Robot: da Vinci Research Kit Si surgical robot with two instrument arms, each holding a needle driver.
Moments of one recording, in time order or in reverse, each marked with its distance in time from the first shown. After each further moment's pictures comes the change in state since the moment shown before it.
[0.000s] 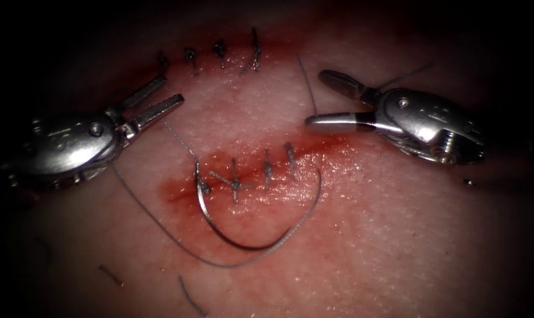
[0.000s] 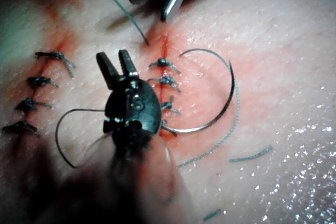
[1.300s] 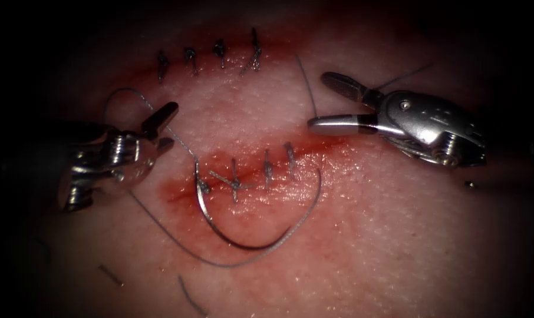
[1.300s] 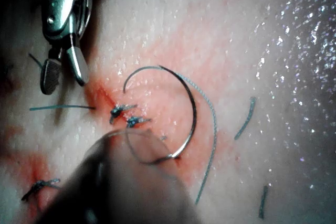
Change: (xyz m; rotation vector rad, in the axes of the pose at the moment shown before) right arm 0.000 0.000 0.000 -0.005 -0.001 0.002; left arm -0.004 0.001 0.004 -0.008 -0.693 1.167
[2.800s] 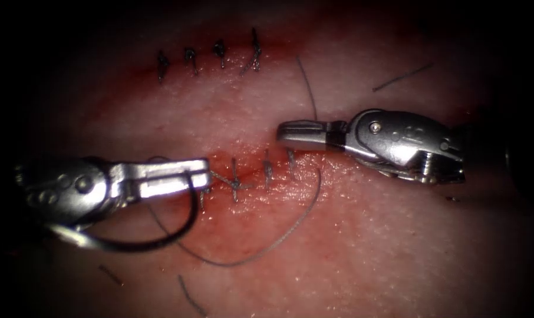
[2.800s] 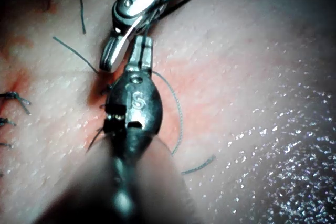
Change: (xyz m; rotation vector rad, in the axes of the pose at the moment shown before) right arm 0.000 -0.006 0.003 0.291 -0.059 -0.126; left arm 0.005 -0.007 -0.014 -0.388 1.293 -0.890
